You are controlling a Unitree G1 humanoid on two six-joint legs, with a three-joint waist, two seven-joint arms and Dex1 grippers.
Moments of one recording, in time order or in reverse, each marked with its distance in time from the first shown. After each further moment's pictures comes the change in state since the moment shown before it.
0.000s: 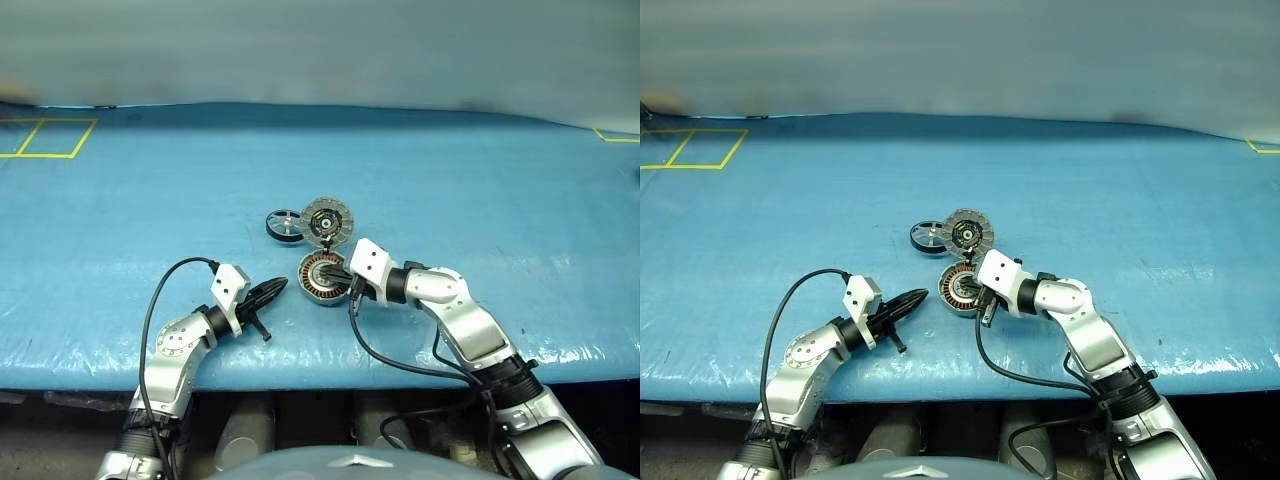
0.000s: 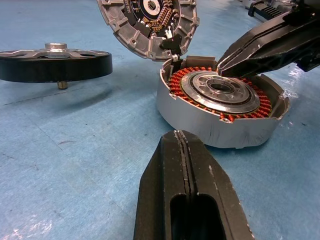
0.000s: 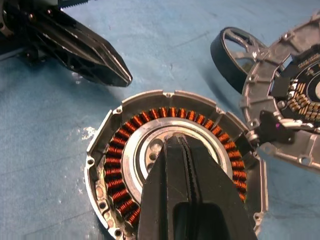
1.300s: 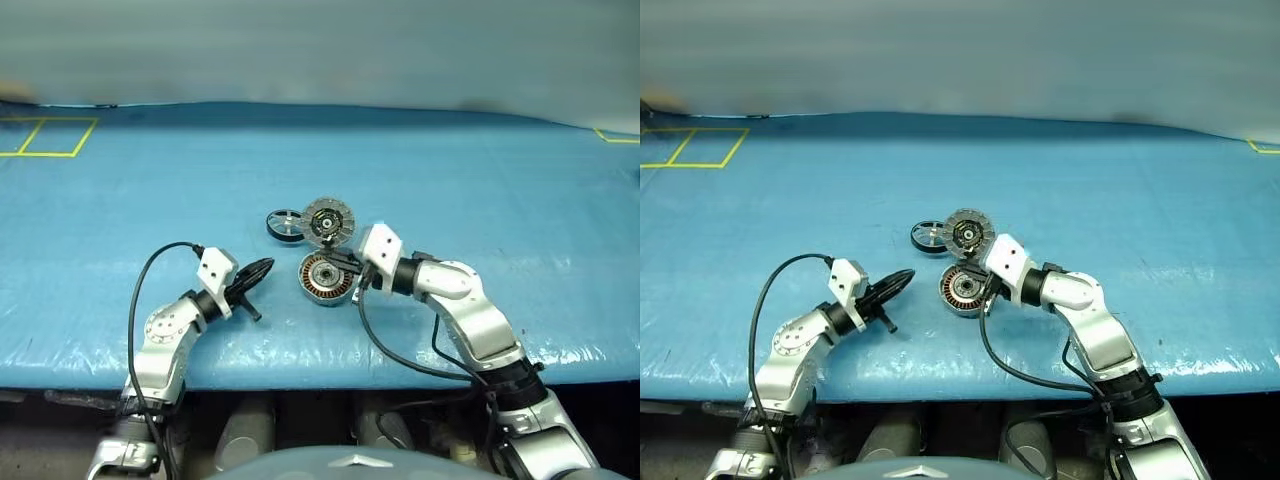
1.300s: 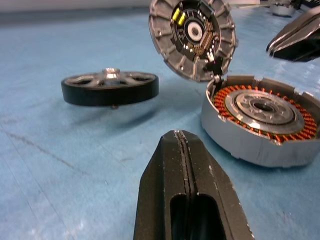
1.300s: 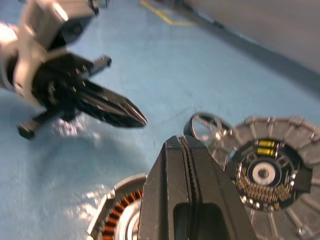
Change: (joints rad) left arm -0.113 0.034 0.072 0.006 0.001 -0.012 0.040; right arm 0.048 0.044 -0.162 -0.206 0.217 0.008 0.009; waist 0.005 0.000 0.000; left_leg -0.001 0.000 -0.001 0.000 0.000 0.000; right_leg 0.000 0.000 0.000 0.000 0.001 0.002
